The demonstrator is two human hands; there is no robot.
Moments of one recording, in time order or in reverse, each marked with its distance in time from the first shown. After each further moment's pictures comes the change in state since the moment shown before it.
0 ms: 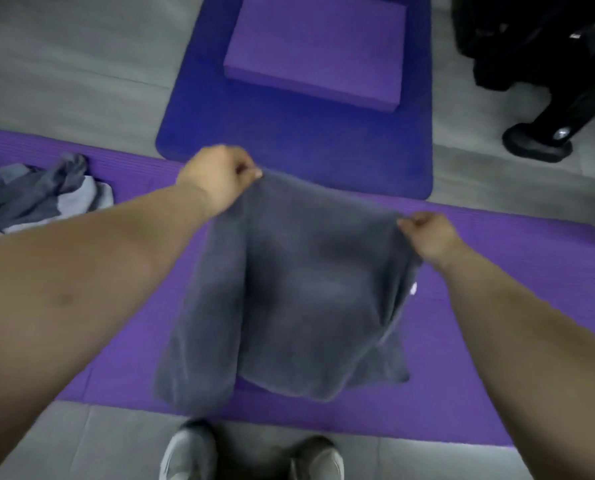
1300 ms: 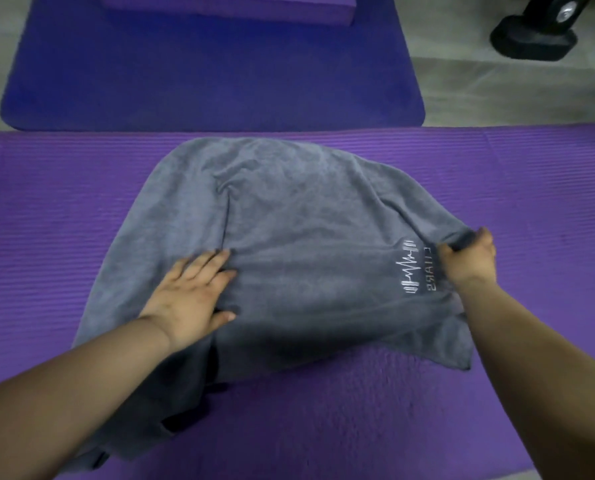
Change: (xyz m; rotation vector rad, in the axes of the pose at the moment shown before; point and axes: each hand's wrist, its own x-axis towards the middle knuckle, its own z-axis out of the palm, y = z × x) left_hand -0.020 -0.111 0.264 0.627 -0.308 0.471; right_hand 0.088 0.223 0.156 0.233 0.451 0.436
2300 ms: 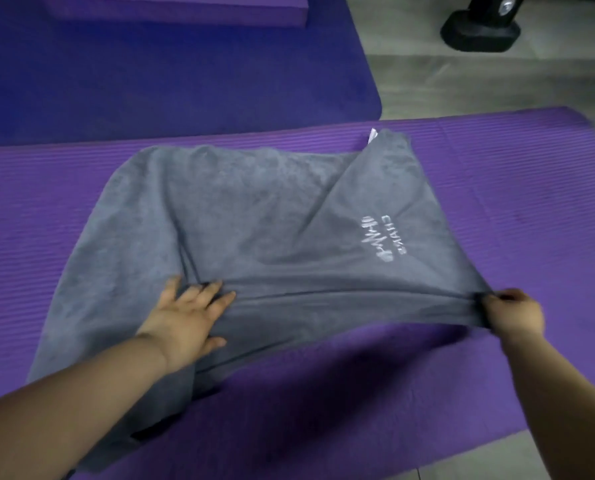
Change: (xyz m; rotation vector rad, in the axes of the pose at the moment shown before) left_hand -0.001 0.034 0.014 0.087 -0.195 0.146; right_hand 0.002 0.124 -0.053 -0.005 0.116 0.219
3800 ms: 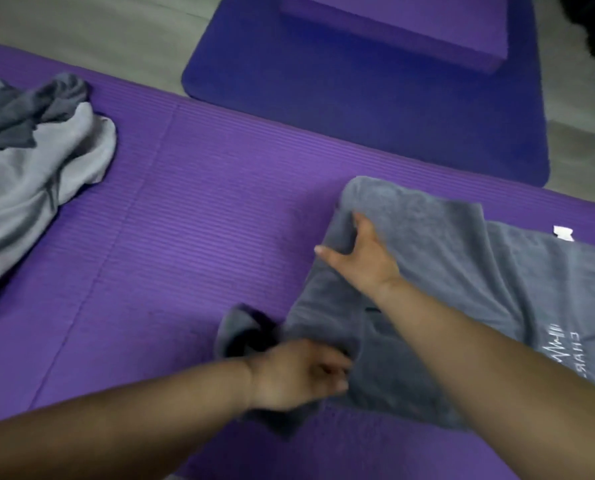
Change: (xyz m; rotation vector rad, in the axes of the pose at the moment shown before) left_hand -0.092 -0.010 0.020 -1.279 0.016 0.061; right_hand -0.250 -0.230 0.153 -0.224 -0.625 -0.917
